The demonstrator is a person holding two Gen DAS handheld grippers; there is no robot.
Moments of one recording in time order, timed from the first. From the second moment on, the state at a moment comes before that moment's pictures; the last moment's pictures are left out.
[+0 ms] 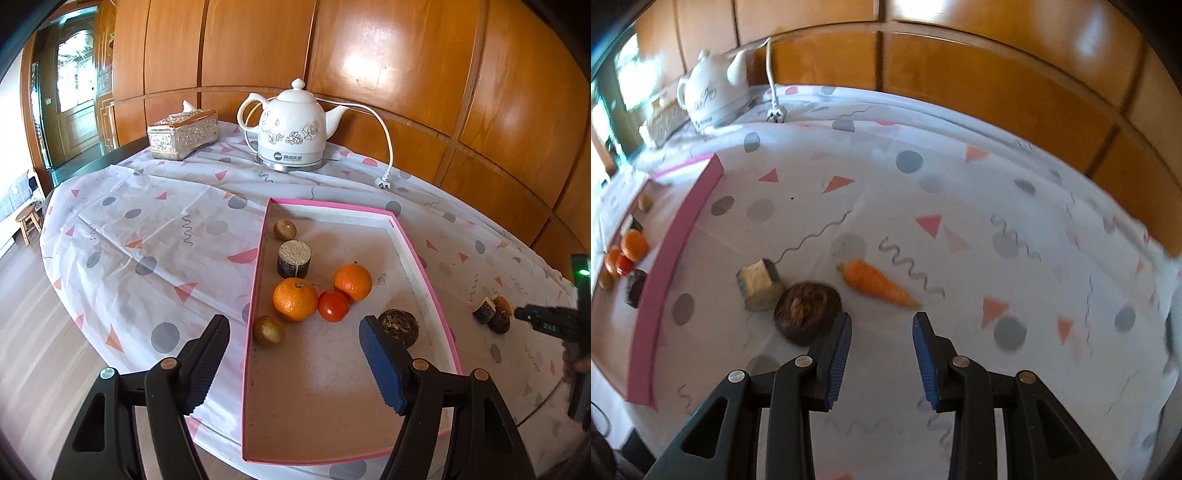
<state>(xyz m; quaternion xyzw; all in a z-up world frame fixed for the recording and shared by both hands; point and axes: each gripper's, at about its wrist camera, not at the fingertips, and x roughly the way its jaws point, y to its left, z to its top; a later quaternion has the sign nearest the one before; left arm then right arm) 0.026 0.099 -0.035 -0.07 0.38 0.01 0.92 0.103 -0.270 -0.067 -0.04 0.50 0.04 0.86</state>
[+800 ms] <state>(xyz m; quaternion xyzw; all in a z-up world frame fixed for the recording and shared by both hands) 0.027 0.088 -0.037 -0.05 0.39 0.01 0.92 0.137 -0.281 -0.087 -0.03 0.52 0.06 0.85</state>
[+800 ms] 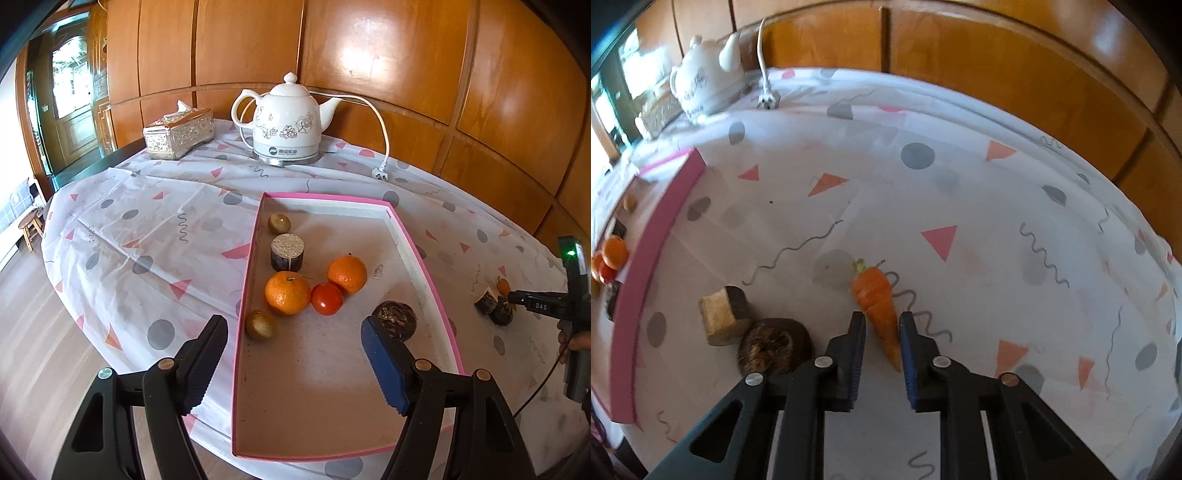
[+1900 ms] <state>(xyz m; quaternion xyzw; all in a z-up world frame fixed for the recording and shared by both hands) 0.021 0.087 -0.034 -0.06 0.39 0.01 0.92 0.124 -0.281 -0.076 -0.01 0.50 0.06 0.86</state>
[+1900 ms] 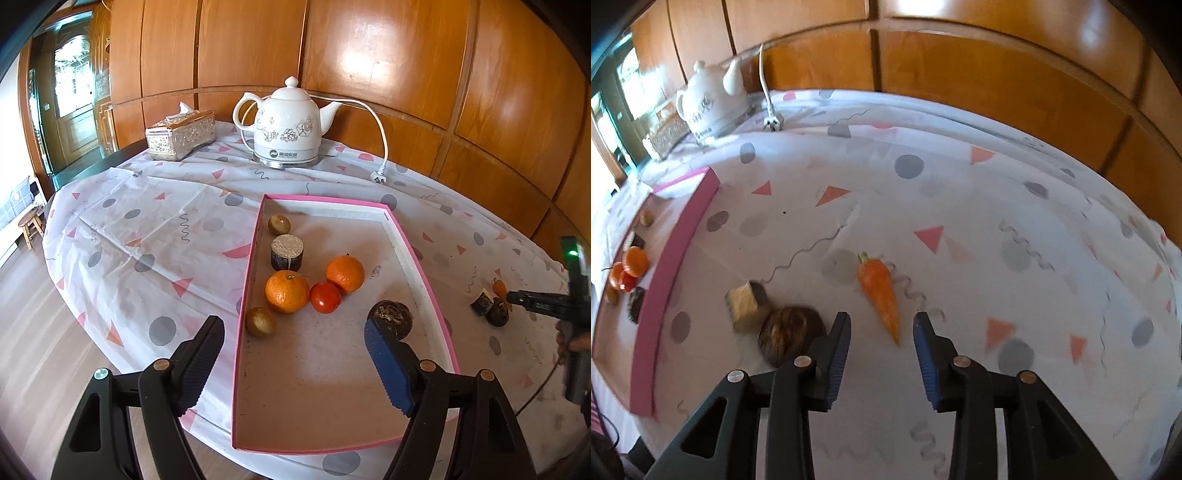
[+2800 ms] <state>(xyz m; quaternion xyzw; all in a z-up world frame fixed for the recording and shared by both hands) 0.014 0.102 -0.031 -0.08 0.38 0.04 0.92 0.063 -0.192 -0.023 0.02 0.45 0.21 0.87</state>
